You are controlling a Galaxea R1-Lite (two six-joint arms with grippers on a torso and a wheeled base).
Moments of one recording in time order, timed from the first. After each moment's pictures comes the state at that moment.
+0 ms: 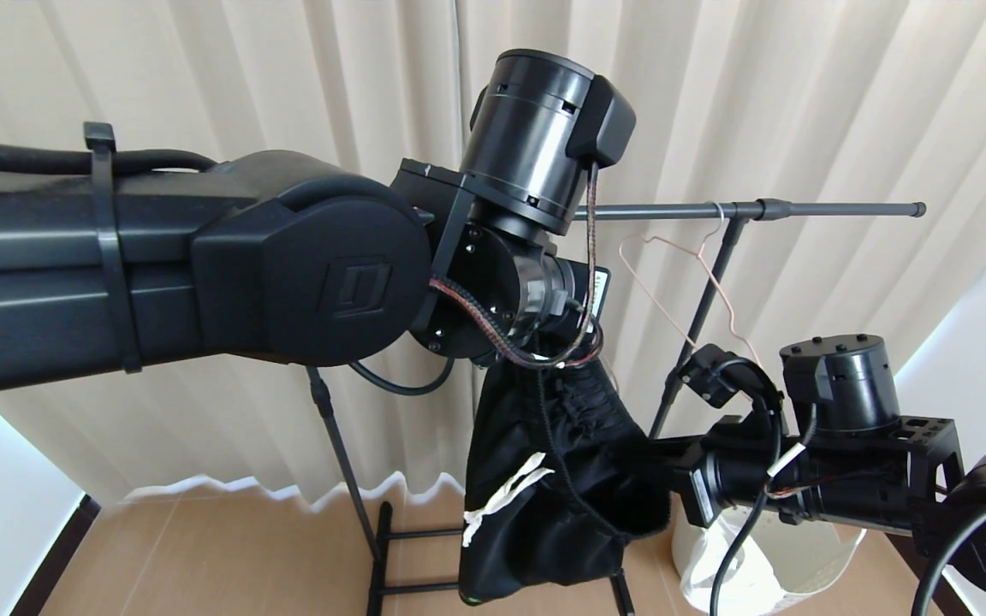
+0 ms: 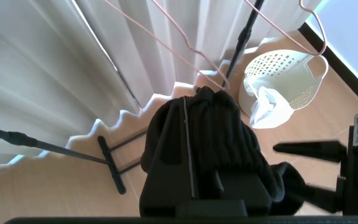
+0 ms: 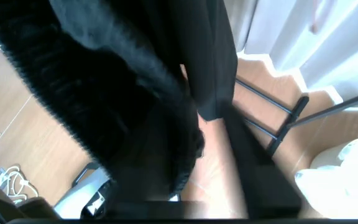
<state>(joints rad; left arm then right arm) -0.89 1.98 -1.78 0.28 0.47 -0.13 0.47 1.73 -0.63 -0.49 0.24 0.02</state>
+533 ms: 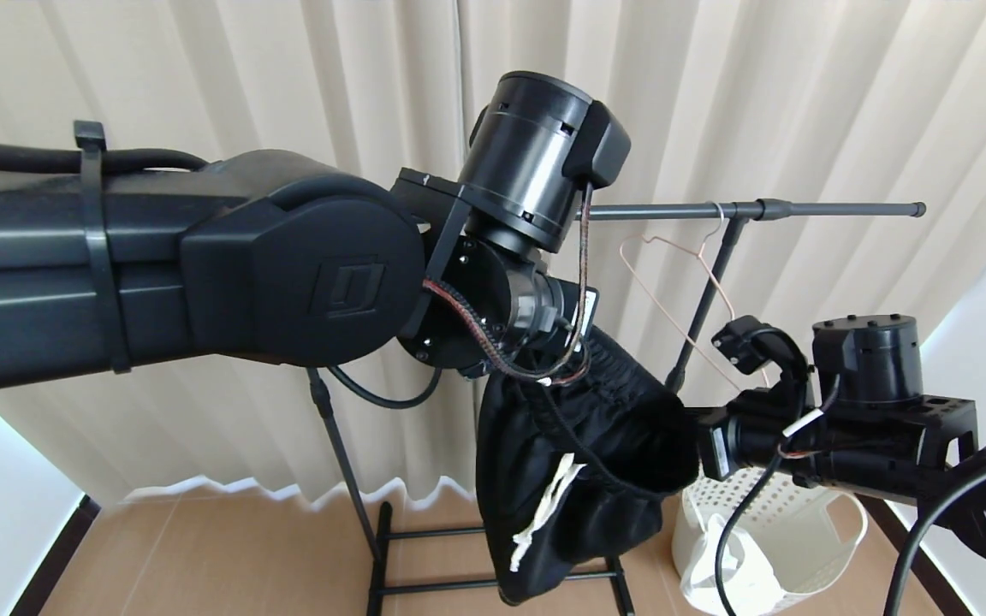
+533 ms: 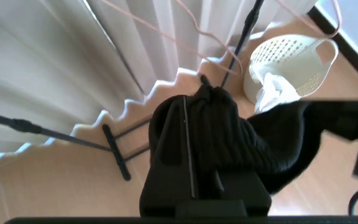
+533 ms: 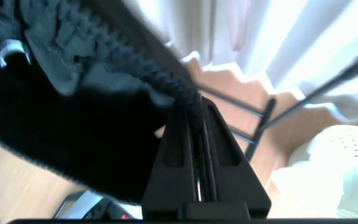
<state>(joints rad) -0.89 1.97 -1.76 0.38 0.47 -0.15 0.35 1.74 -0.65 -0.55 0.19 0.02</state>
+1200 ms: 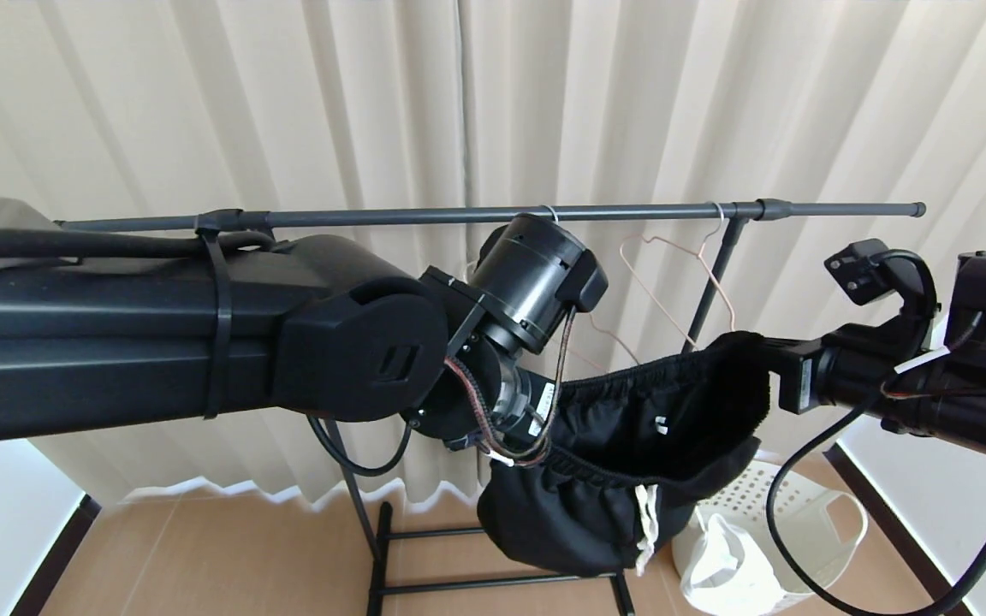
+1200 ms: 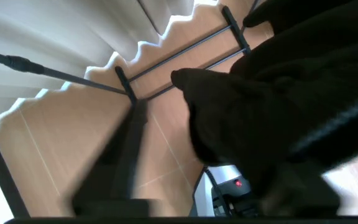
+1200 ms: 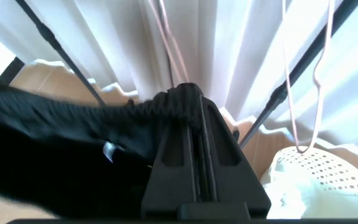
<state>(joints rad) -0.87 2.00 -1.62 0.47 0.46 -0.21 0.20 1.56 -0.69 -0.53 0.19 0.02</state>
